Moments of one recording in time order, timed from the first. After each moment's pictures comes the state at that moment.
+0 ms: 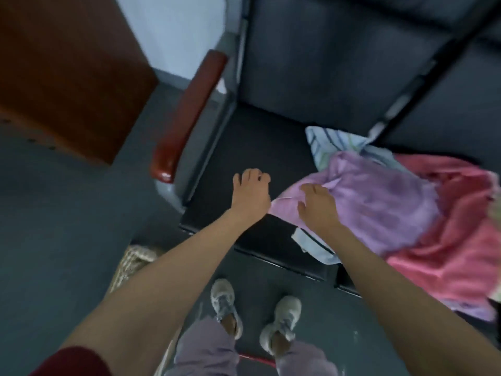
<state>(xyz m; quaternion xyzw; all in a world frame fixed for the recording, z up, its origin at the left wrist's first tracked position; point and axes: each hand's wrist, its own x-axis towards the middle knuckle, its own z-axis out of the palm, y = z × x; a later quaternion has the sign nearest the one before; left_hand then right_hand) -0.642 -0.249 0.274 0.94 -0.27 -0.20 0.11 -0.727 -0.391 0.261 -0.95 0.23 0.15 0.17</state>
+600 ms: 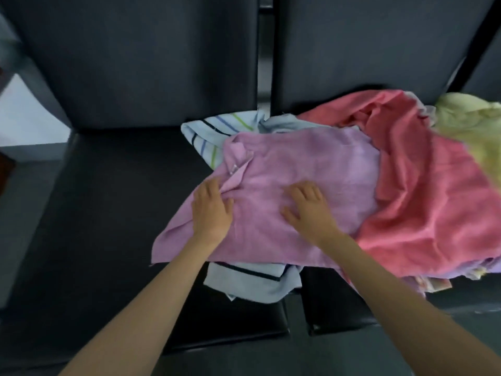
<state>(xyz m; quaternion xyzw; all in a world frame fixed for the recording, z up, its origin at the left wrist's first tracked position) -0.688 -0.433 0.042 0.90 -0.35 -0.03 0.27 -0.851 -0.580 0.048 -0.94 0.29 -0.07 0.17</state>
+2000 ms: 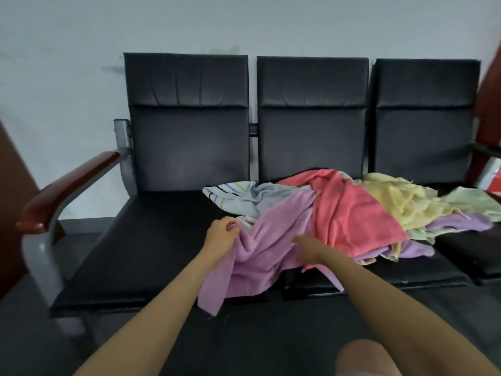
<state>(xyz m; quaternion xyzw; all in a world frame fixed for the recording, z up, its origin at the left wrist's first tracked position) -0.829 -0.319 0.139 0.79 -0.35 -0.13 0.48 -0.980 -0.513 0.095 -0.94 0.29 0.17 0.09</state>
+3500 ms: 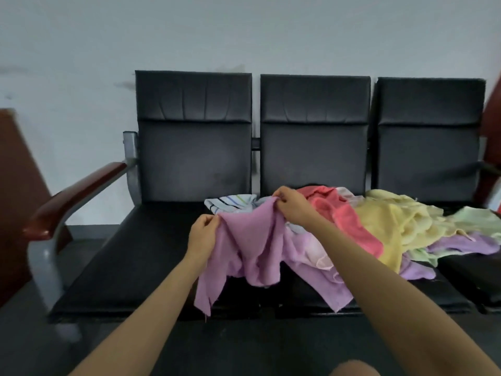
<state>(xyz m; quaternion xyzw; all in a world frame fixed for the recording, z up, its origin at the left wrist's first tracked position) -0.836 -0.314 0.176 0.71 -0.19 -0.12 0.66 -0.944 -0.497 0.229 -0.88 0.24 -0.26 0.31</state>
